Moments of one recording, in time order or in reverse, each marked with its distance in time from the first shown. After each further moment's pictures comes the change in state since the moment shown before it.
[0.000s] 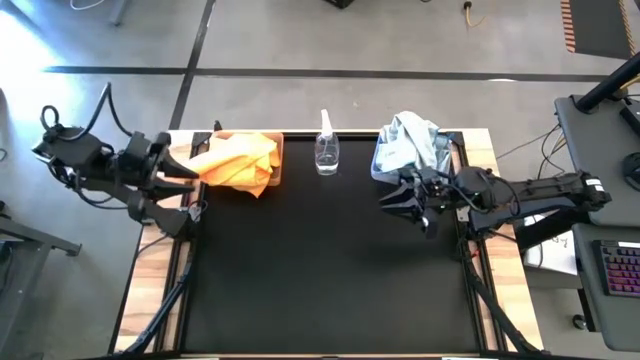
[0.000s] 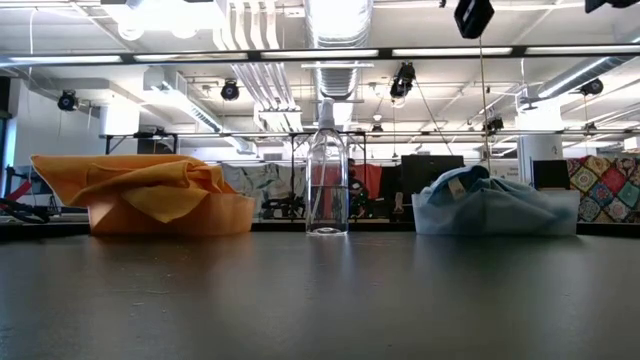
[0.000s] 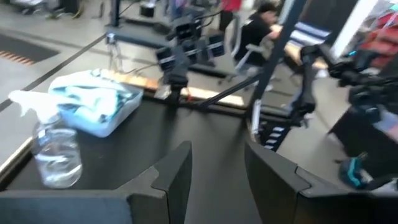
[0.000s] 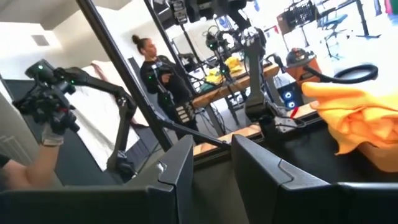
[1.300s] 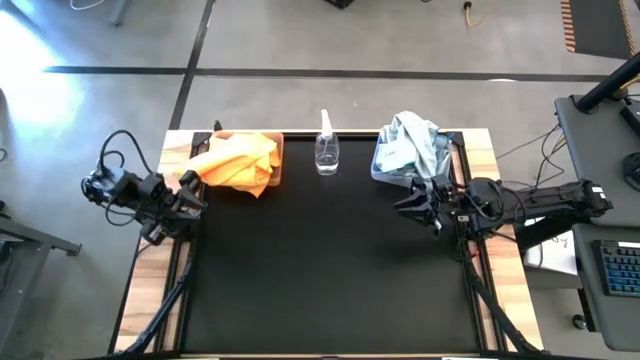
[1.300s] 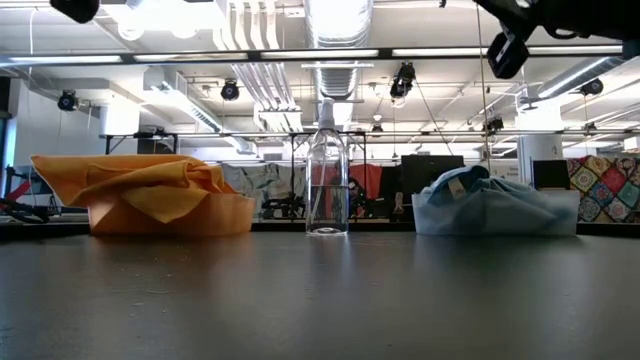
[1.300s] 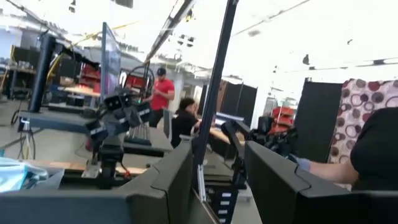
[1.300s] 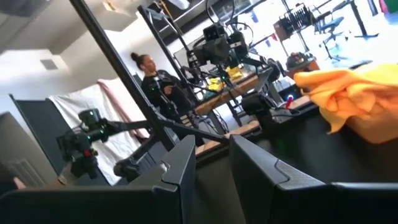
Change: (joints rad) left arm 0.000 -0.708 -1.044 0.906 0.219 0.166; right arm 0.000 -0.234 -0.296 0.117 0.031 0.070
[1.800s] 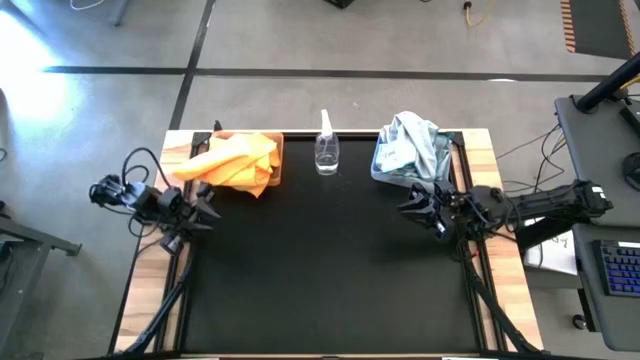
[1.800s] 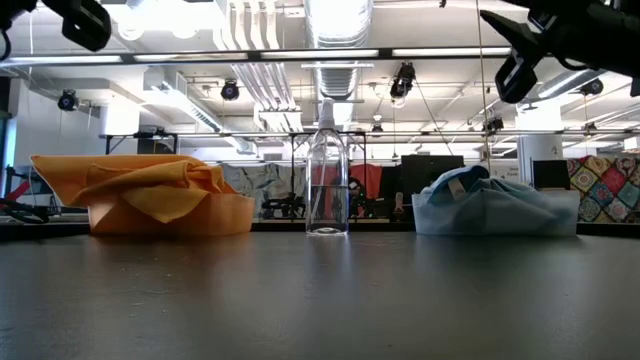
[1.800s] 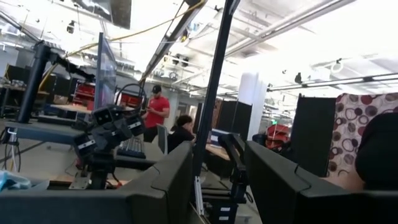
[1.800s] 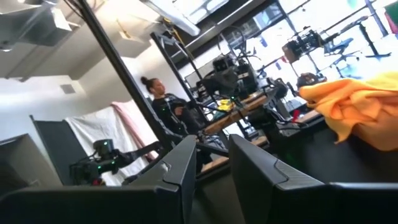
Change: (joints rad) left arm 0.000 -0.046 -0.289 0.350 0.008 0.008; right arm 0.000 0.001 -0.215 0.344 0.018 0.037
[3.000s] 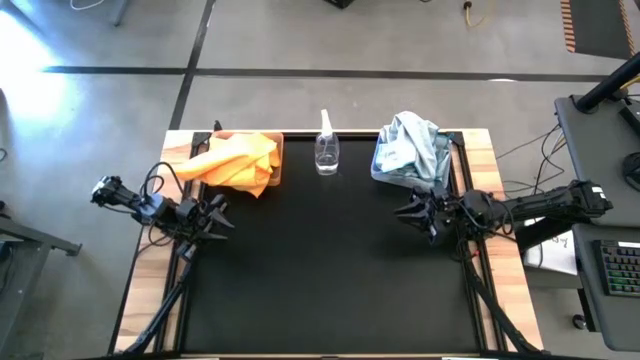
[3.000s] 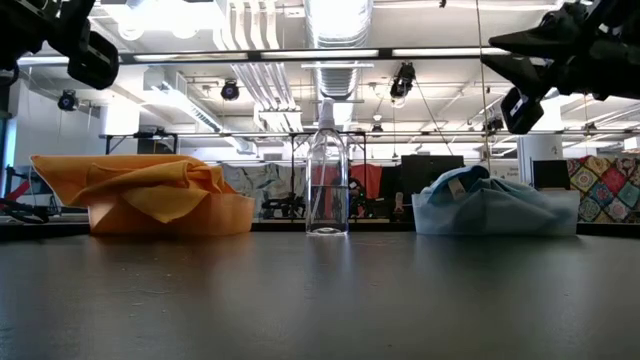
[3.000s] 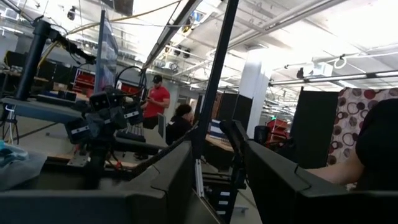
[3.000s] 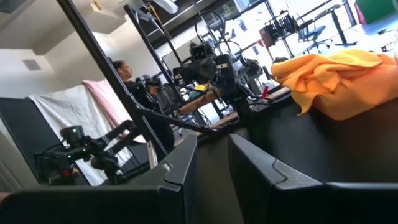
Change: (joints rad) left arm 0.000 0.012 -0.204 0.184 -0.002 -0.040; right arm -0.001 0.001 -0.089 -0.039 0.036 -0.061
